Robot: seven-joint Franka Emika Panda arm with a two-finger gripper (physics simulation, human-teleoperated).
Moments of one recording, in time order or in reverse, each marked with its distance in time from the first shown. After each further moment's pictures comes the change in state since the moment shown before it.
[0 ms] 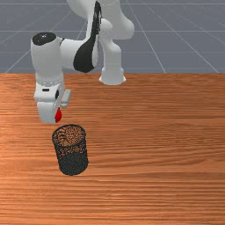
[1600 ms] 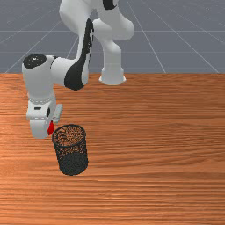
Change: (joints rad) arm -0.046 0.156 -0.009 0.091 0.001 0.028 -0.048
